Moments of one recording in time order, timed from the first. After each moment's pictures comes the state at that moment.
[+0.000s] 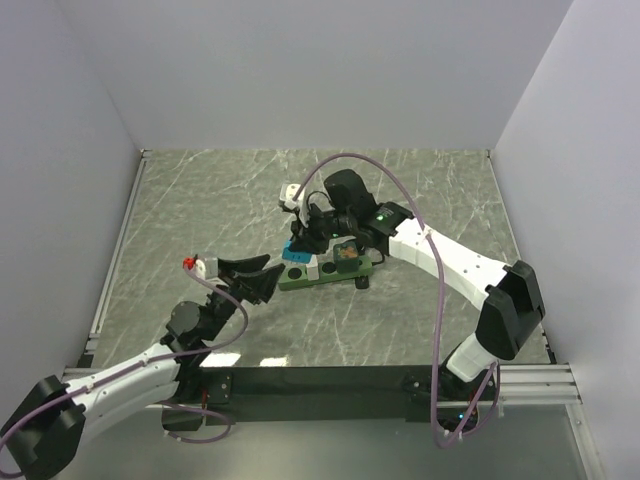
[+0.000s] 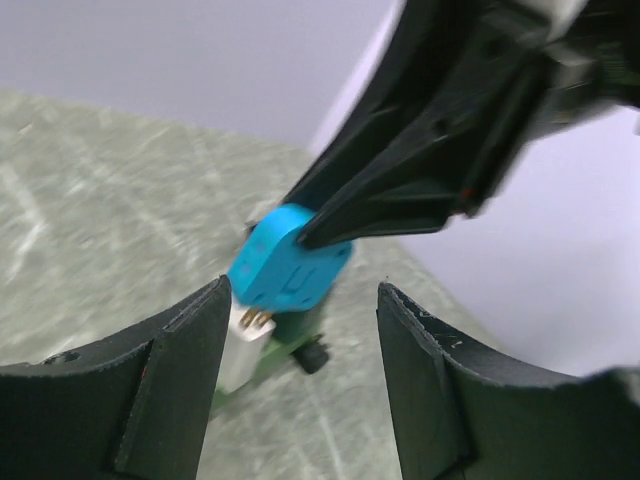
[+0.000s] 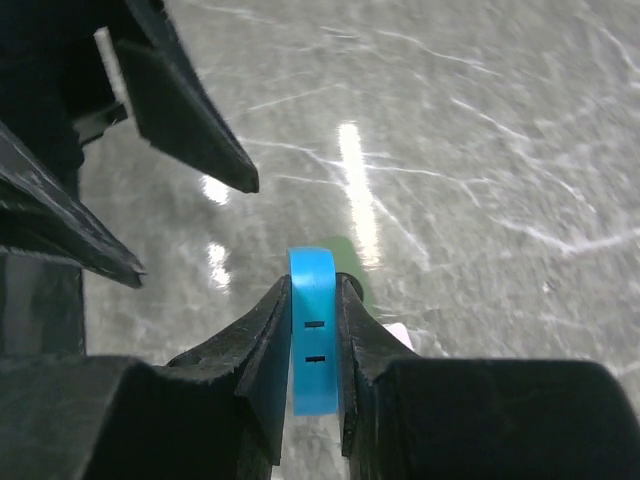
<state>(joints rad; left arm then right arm) -0.75 0.72 0.03 0.96 -0.14 -0.54 0.77 1.58 1.35 -0.36 -0.53 -0.35</state>
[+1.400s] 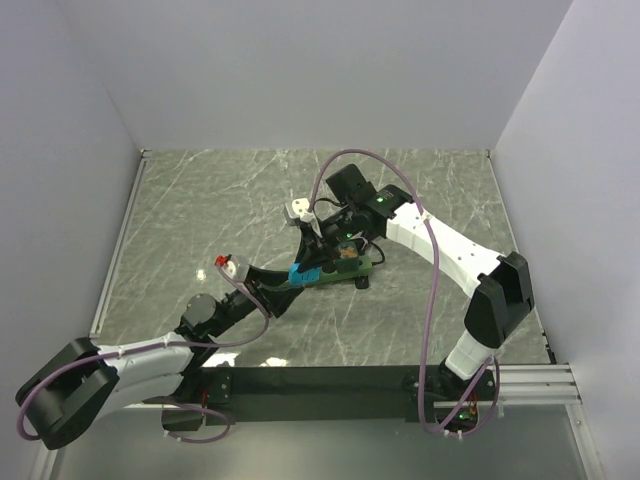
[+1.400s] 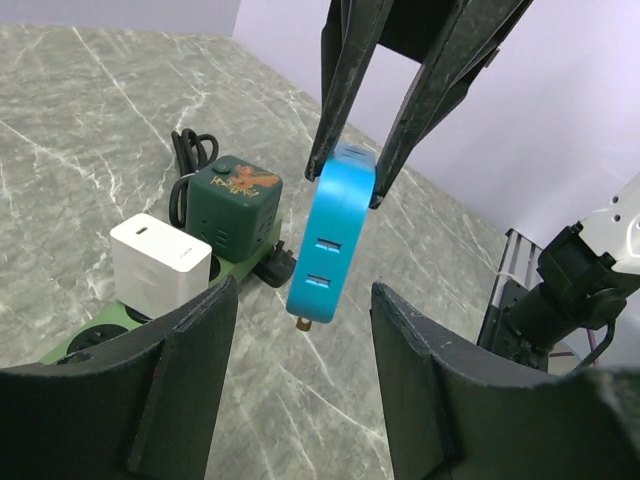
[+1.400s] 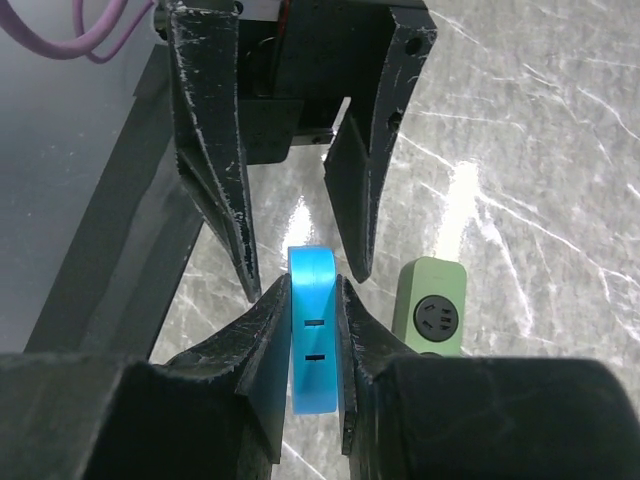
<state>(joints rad) -0.74 0.98 0.03 1.14 0.19 -0.46 0.71 1.66 1.50 -0.79 -1.00 -0.80</state>
